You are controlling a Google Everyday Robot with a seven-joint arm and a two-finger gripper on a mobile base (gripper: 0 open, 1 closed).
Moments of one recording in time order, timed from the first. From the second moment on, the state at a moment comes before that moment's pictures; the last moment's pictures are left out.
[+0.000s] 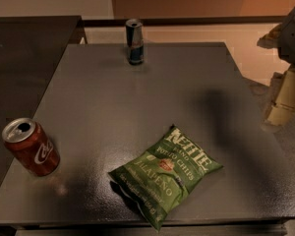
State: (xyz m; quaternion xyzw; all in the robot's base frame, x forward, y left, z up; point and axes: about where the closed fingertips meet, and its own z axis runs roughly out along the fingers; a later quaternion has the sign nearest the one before) arm 0.438 -0.217 0.976 -0.60 0.78 -0.03 0.16
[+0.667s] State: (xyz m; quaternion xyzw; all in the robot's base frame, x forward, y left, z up) arm 0.444 -0.211 0.974 -0.60 0.78 -0.02 0.16
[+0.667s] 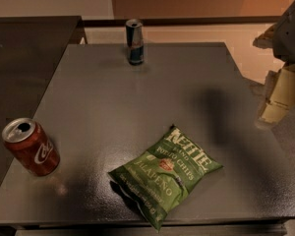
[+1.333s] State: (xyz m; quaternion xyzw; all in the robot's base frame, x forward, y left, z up) arm 0.503 -0.186 0.956 -0.57 0.79 0.00 0.20
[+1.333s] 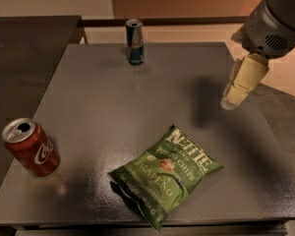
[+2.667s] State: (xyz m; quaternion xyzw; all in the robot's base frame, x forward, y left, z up) arm 0.664 -0.125 0.935 -0.49 0.81 0.05 0.33
